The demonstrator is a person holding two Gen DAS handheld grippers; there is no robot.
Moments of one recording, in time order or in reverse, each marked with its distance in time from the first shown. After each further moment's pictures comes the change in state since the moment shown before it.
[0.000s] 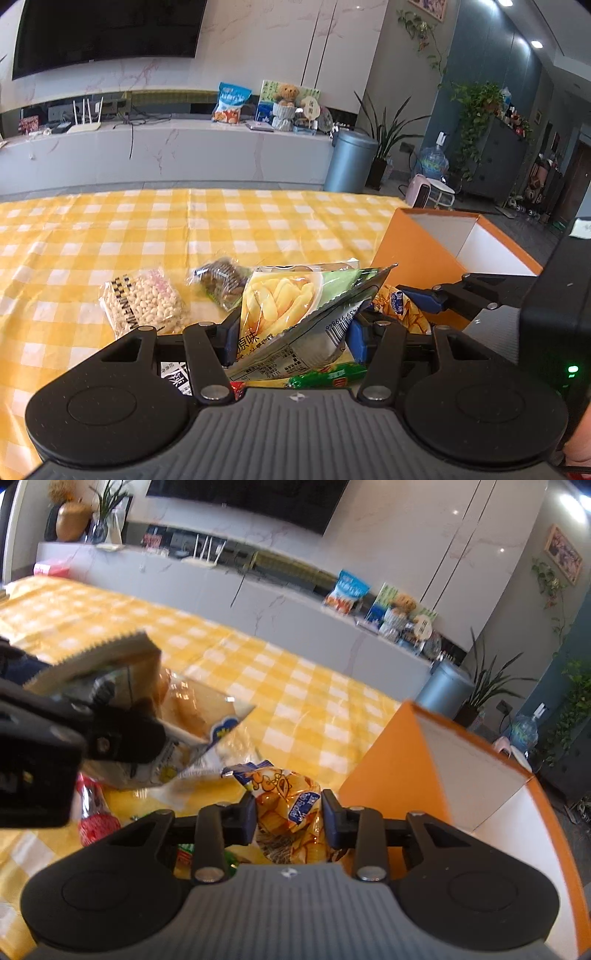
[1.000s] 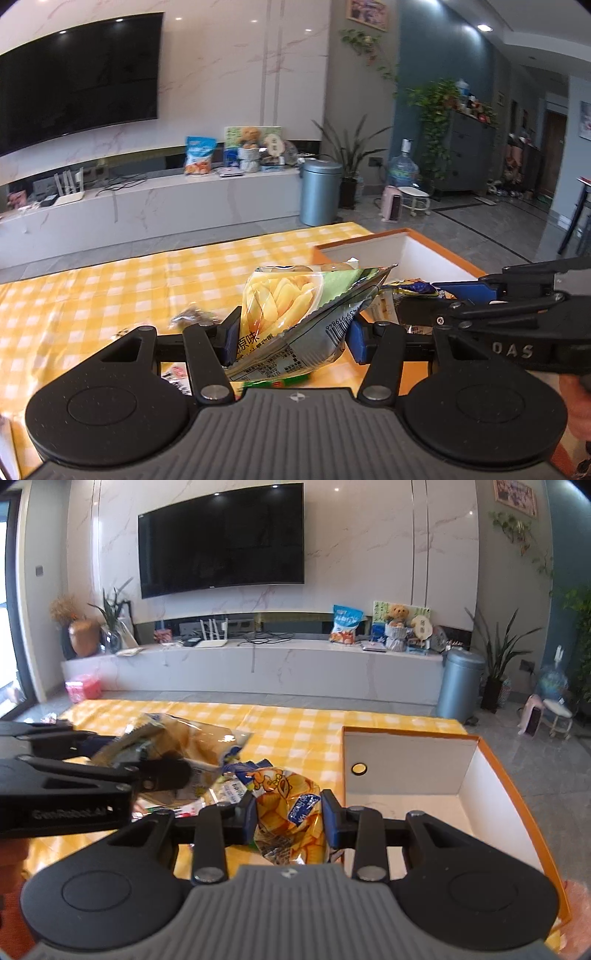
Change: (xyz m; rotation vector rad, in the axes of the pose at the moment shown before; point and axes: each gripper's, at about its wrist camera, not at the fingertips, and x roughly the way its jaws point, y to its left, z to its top) left arm -0.066 -0.079 0.010 0.186 -0.091 -0.016; right arm -0.161 -0.103 -0.027 0.330 -0.126 0.234
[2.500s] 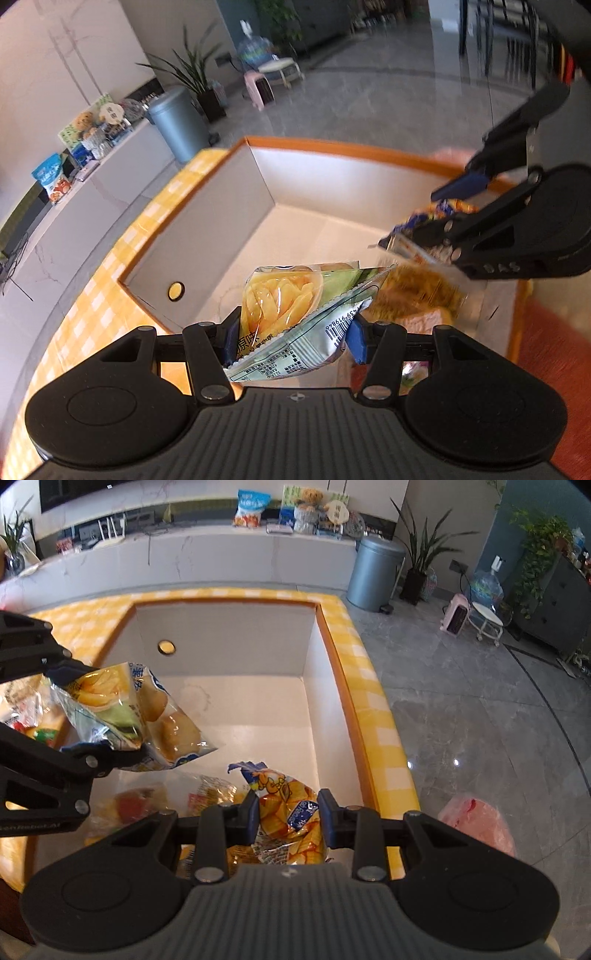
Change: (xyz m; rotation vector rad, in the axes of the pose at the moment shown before) left arm 0.148 -0.134 -0.001 0.605 0.369 -0.188; right arm 0.046 -0.164 -0.017 0.036 0.409 -0.287
